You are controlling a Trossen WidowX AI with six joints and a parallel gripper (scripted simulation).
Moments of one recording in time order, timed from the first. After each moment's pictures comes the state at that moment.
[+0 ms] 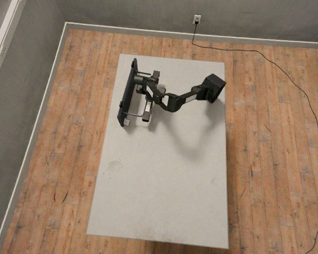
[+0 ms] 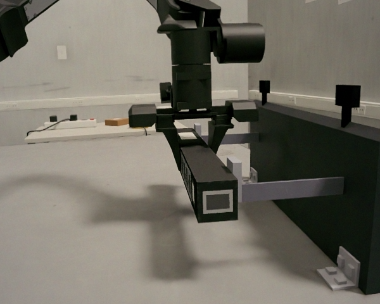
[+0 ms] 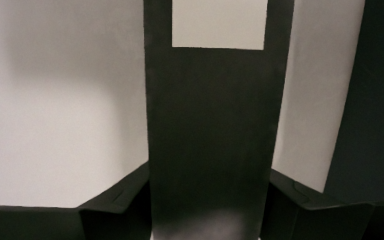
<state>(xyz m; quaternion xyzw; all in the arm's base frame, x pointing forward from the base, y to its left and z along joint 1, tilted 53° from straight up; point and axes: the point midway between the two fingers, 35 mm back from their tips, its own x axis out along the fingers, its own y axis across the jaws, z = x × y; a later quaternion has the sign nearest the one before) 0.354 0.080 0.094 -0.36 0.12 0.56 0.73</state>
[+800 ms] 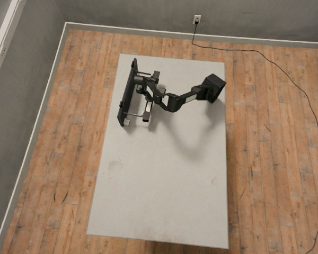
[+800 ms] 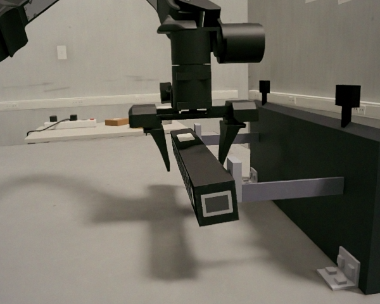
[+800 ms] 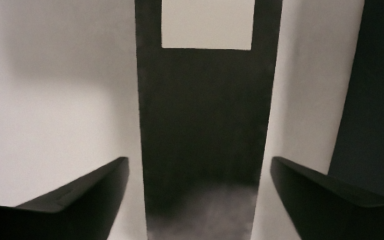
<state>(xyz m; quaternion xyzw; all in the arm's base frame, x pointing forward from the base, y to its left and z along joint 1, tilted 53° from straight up) 0.355 0.080 0.094 -0.36 0.12 0.56 0.73</state>
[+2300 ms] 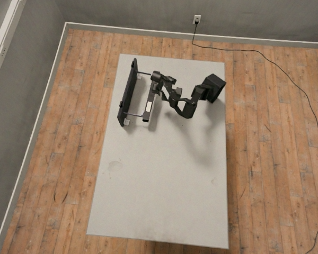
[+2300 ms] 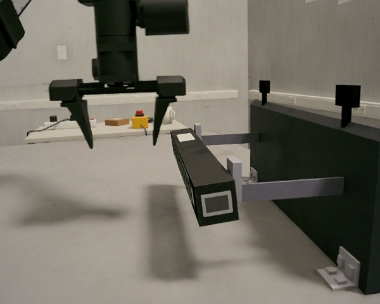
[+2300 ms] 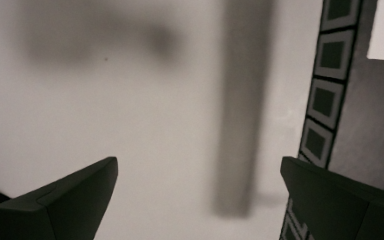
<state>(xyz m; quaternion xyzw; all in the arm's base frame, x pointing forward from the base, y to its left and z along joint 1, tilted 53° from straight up) 0.243 0.060 0.077 -0.36 0.13 0.56 0.73</state>
